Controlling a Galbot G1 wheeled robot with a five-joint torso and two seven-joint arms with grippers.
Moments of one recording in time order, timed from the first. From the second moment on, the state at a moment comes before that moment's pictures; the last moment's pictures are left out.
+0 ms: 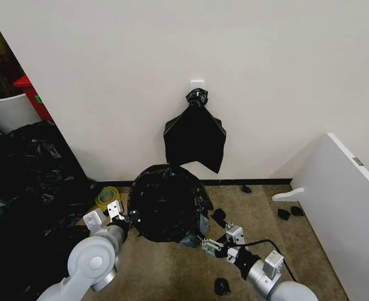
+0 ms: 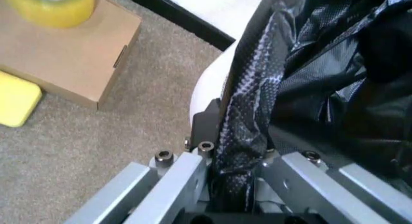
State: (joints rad) left arm 1.32 -1.01 -0.29 -2.17 -1.31 0.36 -0.77; right arm -1.56 0.98 0.20 2.13 0.47 -0.04 -0.11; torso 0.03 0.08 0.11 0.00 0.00
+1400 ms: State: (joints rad) left arm 1.36 -1.00 -0.30 -2.20 -1.32 0.42 -0.69; right arm -1.53 1.01 0.31 2.08 0.95 -0.20 0.10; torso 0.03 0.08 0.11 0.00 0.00
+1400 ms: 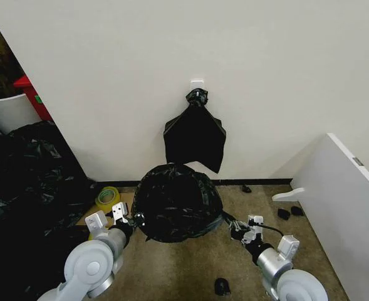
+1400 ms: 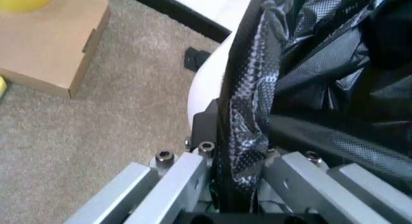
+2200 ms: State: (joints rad) left arm 1.35 -1.01 -0.30 -2.21 -1.34 0.44 -0.68; right arm -1.61 1.03 0.28 2.07 0.69 -0.12 0.02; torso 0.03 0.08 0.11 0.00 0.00
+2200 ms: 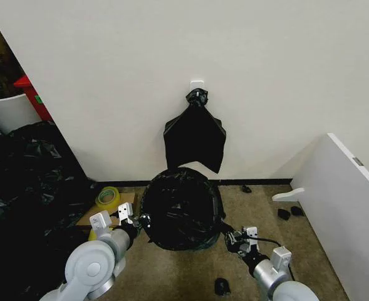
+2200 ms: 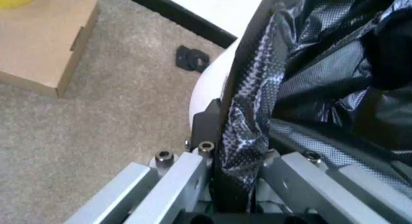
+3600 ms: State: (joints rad) left arm 1.36 -0.86 -0.22 -2.07 -0.70 0.12 -0.10; right arm -1.35 0.63 0.48 2.18 1.35 -0.34 -0.19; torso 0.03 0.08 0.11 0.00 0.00
